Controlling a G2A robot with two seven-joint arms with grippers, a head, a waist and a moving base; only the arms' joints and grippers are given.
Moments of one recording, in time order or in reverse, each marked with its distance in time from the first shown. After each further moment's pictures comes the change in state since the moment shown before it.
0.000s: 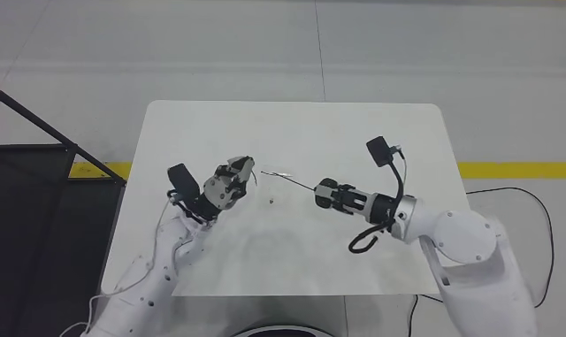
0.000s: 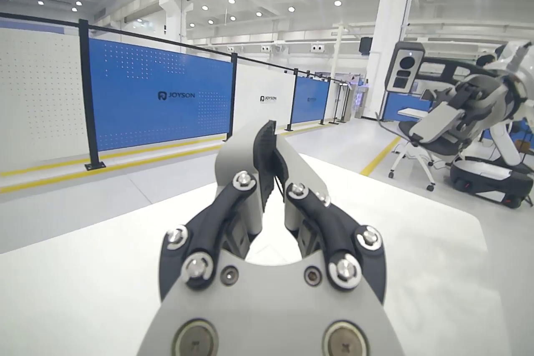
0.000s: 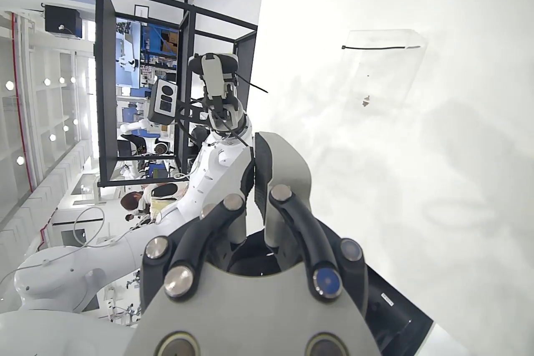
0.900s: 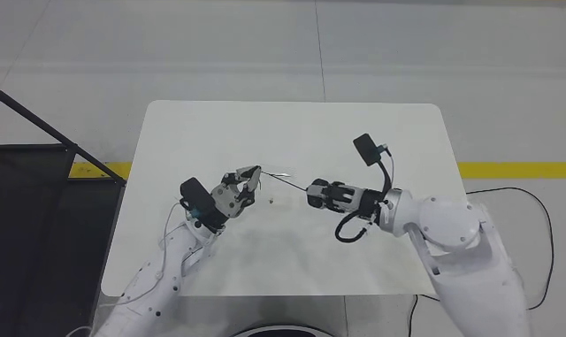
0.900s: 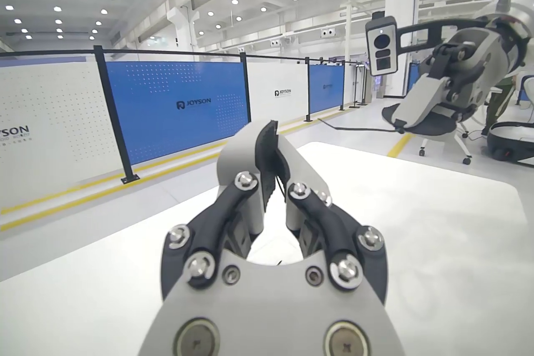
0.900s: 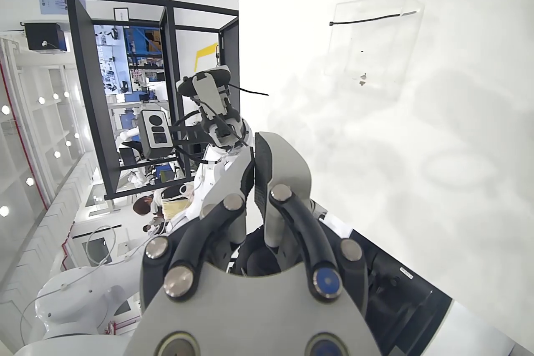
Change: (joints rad) left arm 0.020 -0.013 0.040 -0.013 0.138 0.158 0.032; right arm 0.095 -0.004 -0.092 0.057 0.024 0.147 -0.013
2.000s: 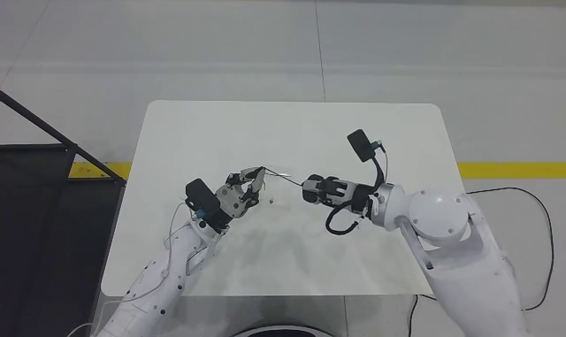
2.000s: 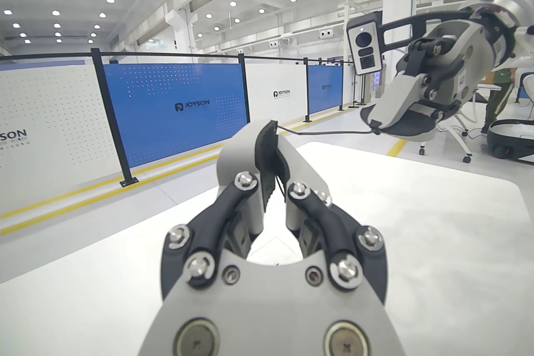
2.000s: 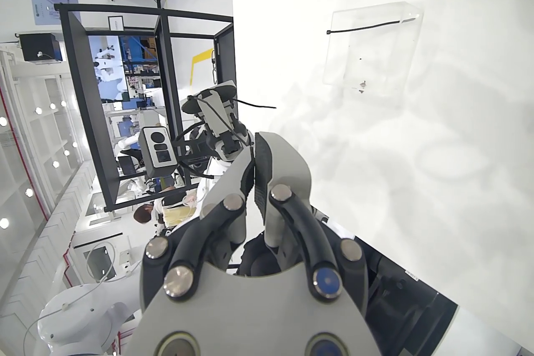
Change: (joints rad) left arm -0.017 -0.008 0.019 0.023 0.005 0.001 0.020; right arm 0.047 0.007 -0.054 0.025 0.029 0.044 -0.060
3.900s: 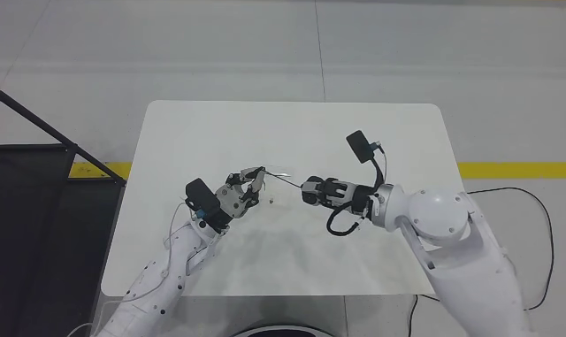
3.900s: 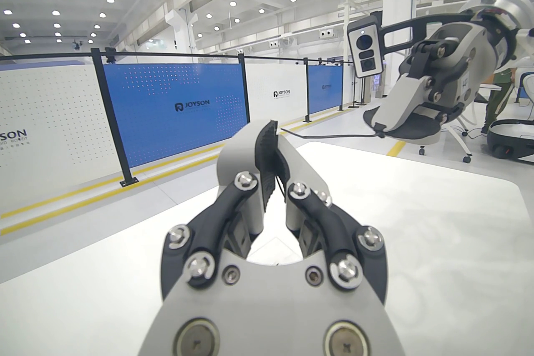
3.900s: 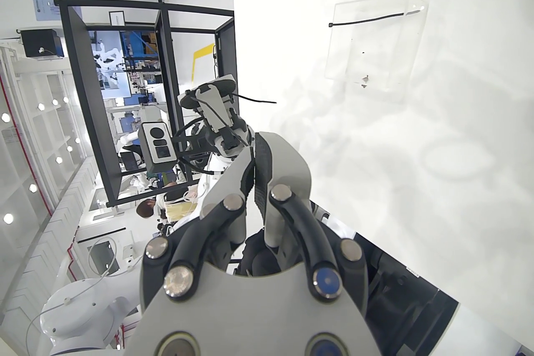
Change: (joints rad) left arm 0.000 0.000 0.000 0.000 0.000 0.000 0.000; right arm 0.013 0.024 -0.019 0.011 0.047 -0.009 -0.015
